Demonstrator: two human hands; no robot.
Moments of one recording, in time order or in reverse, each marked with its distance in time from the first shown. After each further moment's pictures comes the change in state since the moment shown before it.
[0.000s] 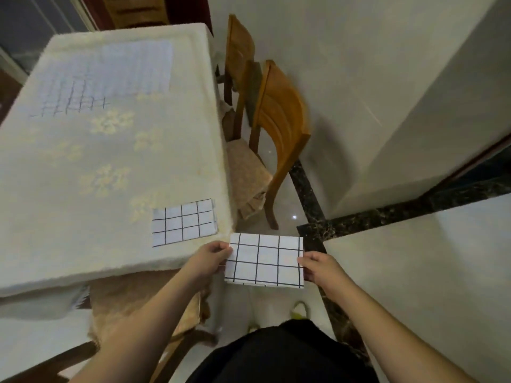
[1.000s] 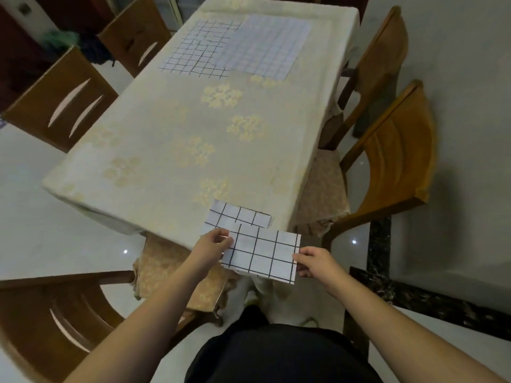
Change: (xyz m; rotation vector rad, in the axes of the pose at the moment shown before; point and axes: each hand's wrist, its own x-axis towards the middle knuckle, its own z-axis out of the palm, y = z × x) left_hand 0.050 -0.010 -0.082 -0.130 0.518 -0.121; right_hand 0.118 -0.127 0.107 -0.445 -0.484 0.007
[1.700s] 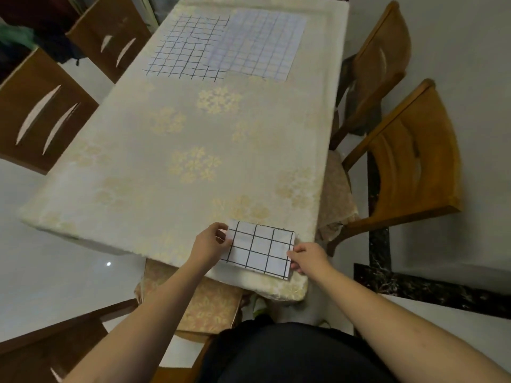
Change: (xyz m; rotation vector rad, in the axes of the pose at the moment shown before) left_hand 0.098 0.000 -0.066 0.422 0.028 0.241; right_hand 0.074 -0.037 0.083 -0.158 0.260 0.092
